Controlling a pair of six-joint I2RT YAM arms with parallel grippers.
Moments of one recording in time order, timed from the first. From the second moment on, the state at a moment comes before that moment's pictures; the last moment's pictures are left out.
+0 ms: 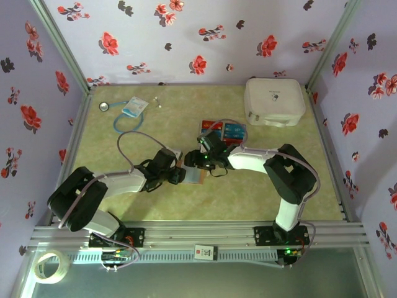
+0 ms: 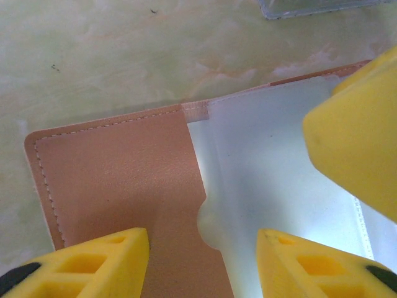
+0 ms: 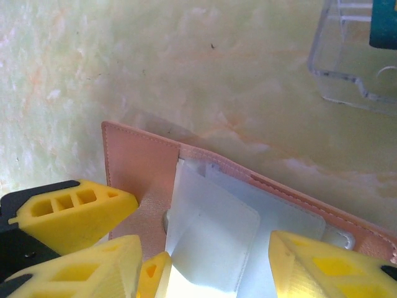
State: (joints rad) left arm -0.75 1.48 0.57 0.01 -0.03 -0.33; right arm 0.78 1.79 1.00 -0.09 -0.31 0.81
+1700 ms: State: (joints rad) left arm -0.56 1.00 0.50 -0.13 0.02 -0.44; right arm 0.82 1.84 1.16 -0.12 -0.34 0.90
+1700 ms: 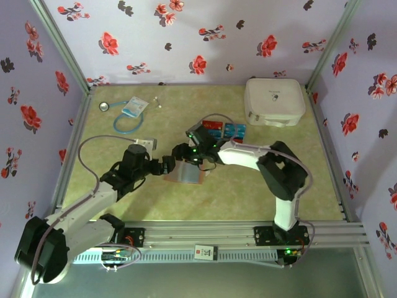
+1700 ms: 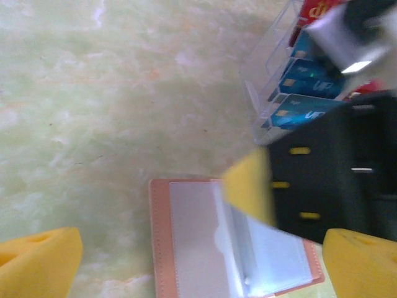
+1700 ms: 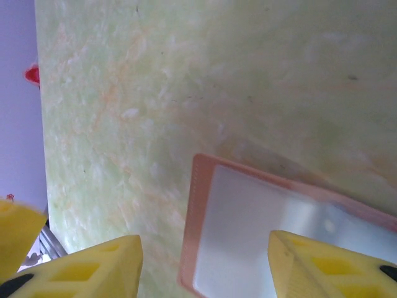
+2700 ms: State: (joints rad) left arm -0.59 1.23 0.60 -0.24 -0.08 -0.40; right arm 0.69 1.55 0.79 -0.36 -0.03 0.68
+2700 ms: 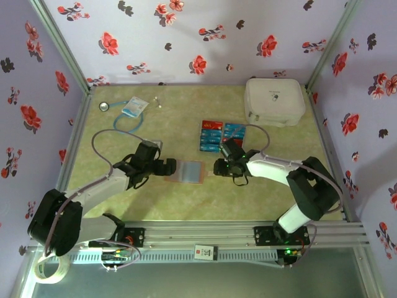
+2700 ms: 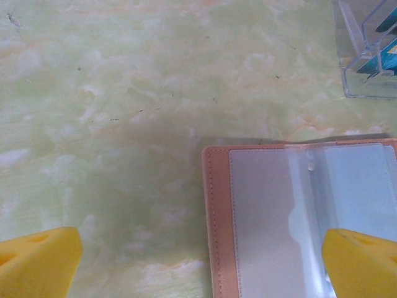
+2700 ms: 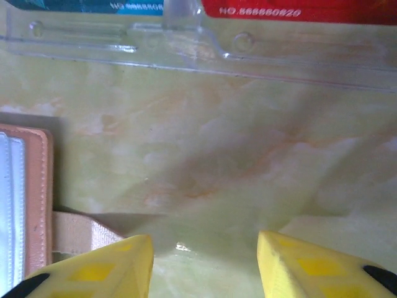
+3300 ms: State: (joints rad) left arm -0.59 1.42 0.85 -0.26 -0.08 -0.41; right arm 0.47 1.36 0.96 -0.54 0.03 0.54
